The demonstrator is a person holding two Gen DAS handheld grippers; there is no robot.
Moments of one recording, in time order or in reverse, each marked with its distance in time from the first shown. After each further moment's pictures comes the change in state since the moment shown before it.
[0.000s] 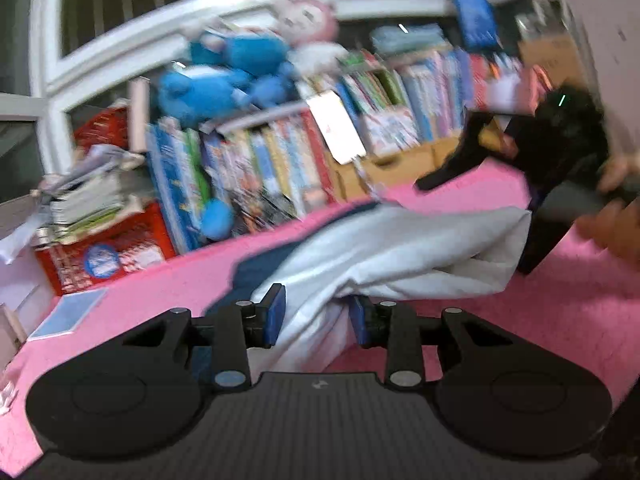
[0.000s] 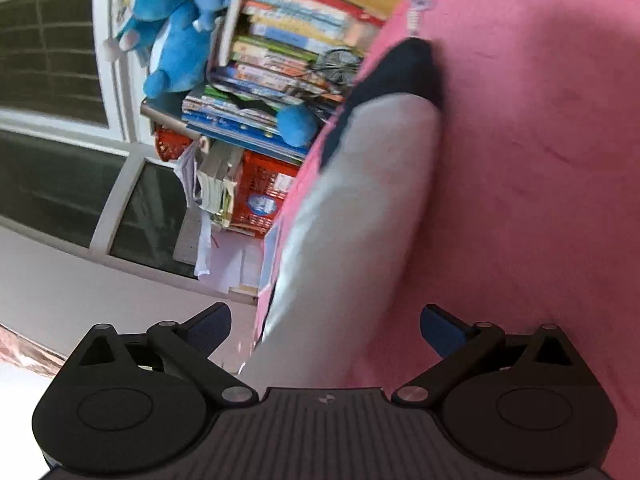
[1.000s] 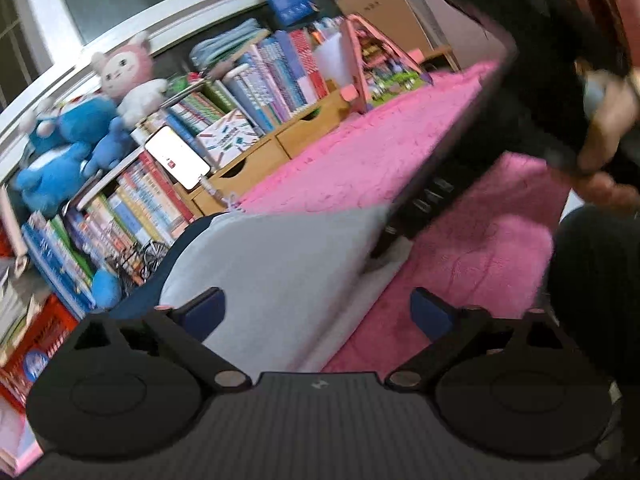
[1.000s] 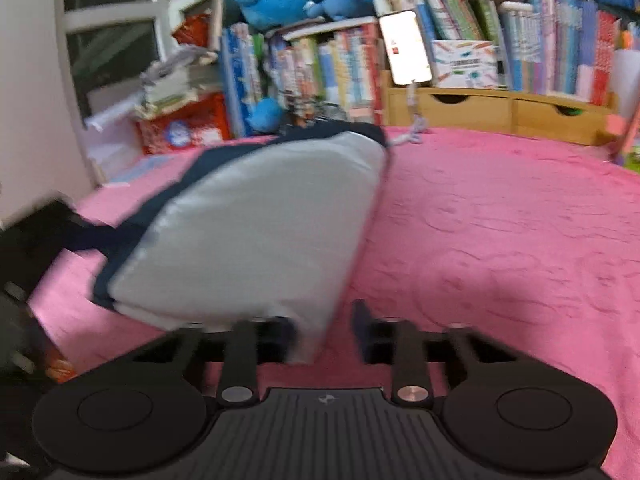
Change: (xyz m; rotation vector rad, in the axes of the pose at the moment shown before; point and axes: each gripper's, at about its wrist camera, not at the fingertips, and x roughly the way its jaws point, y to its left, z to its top) left arm 0.002 -0.118 -0.003 0.396 0.029 -0.324; right arm -0.074 0.053 -0.156 -0.795 -0.217 -0.579
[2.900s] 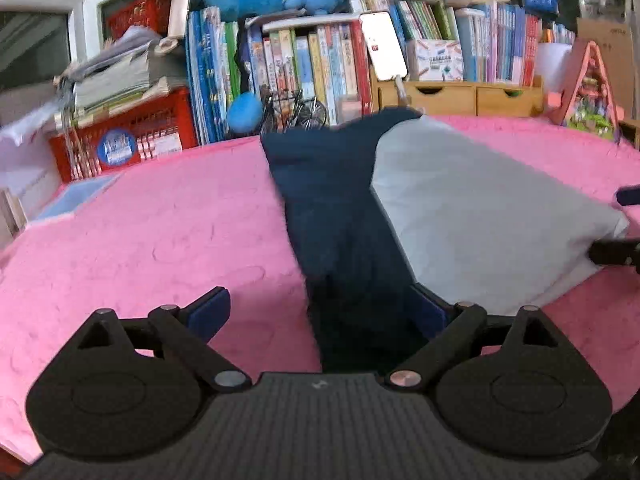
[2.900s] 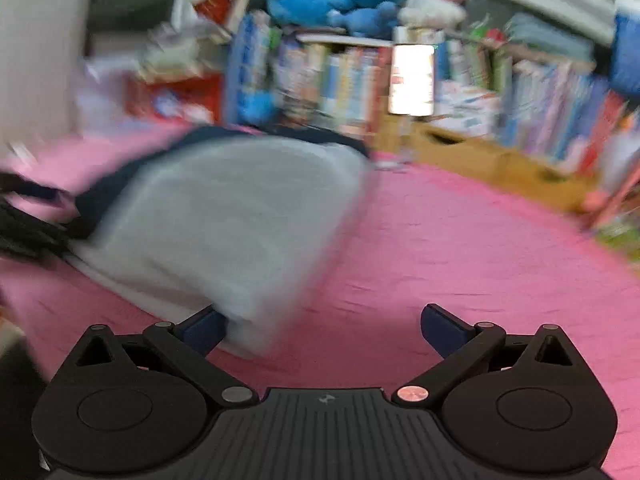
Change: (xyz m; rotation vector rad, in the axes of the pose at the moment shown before) left arm -0.028 0.138 -0.099 -0.730 0.202 0.200; right arm 0.005 0.021 -0.025 -0.298 -0.034 -0.265
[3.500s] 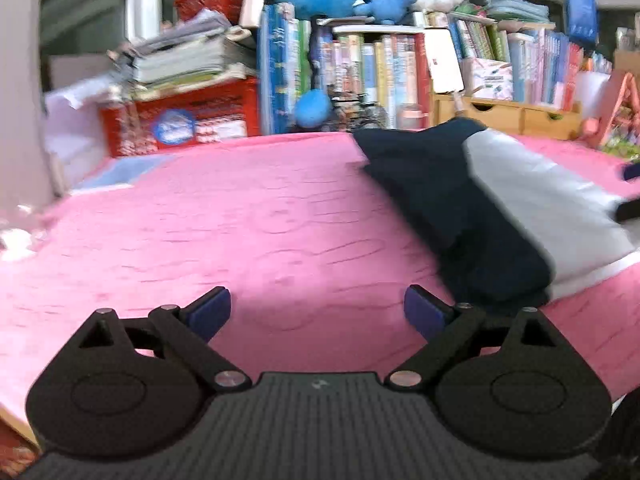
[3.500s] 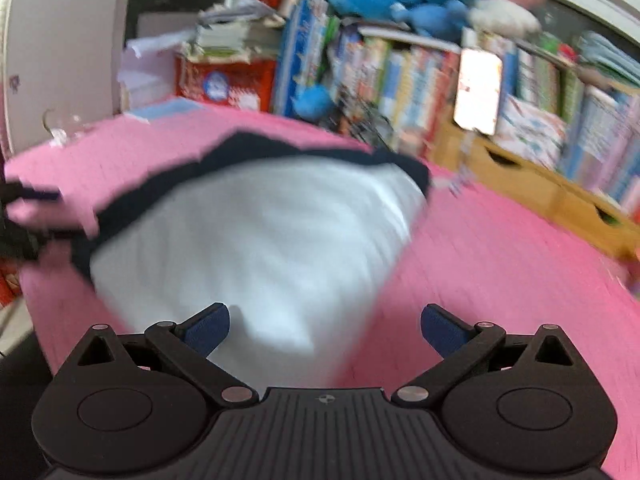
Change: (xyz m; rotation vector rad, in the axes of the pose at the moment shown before) left arm -0.032 0.056 -0.017 -0.014 -0.055 0.115; right arm 0.018 -0.003 0.053 -0.047 0.084 0.215
